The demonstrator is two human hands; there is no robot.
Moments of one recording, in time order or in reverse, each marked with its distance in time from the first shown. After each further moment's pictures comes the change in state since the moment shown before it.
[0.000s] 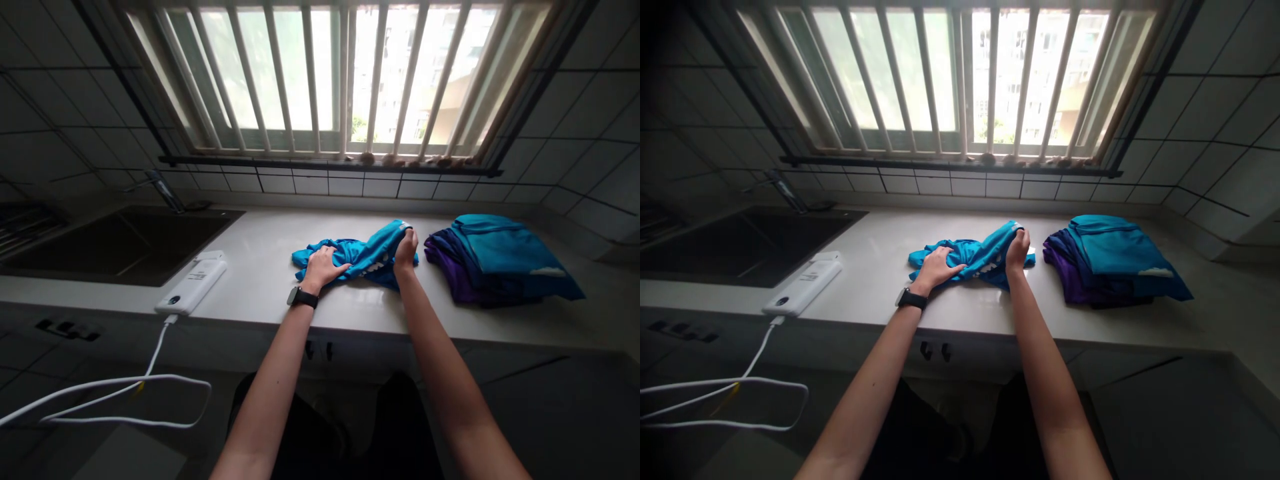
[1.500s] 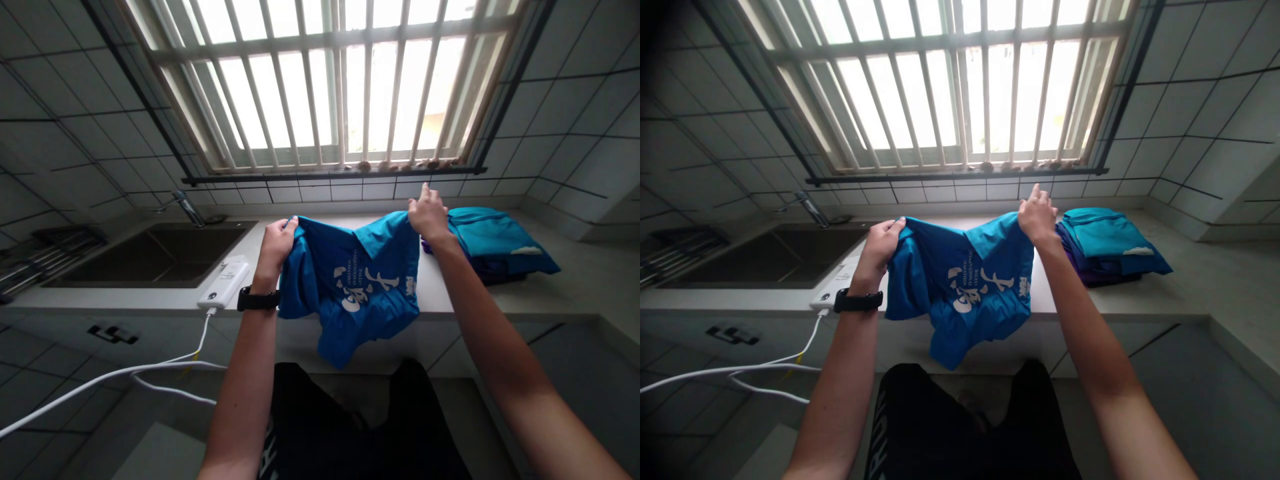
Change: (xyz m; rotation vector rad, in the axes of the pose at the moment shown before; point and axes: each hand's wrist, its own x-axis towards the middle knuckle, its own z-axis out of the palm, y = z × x) left_hand -0.043 -0.004 -0.169 -0.677 0.350 -0.269; right_hand 0.002 -0.119 -0.089 -0.352 0.074 -0.065
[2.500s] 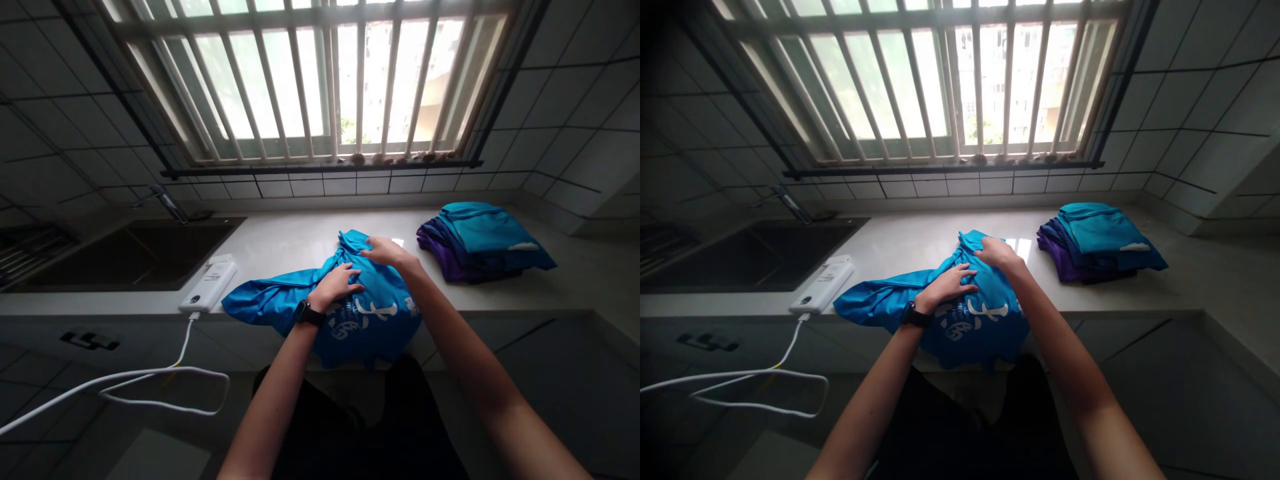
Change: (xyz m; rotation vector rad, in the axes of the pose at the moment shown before) left_hand -0.063 -0.062 0.116 0.664 -0.923 0.363; right_hand -0.065 -0.025 0.044 -0.352 -0.776 -0.096
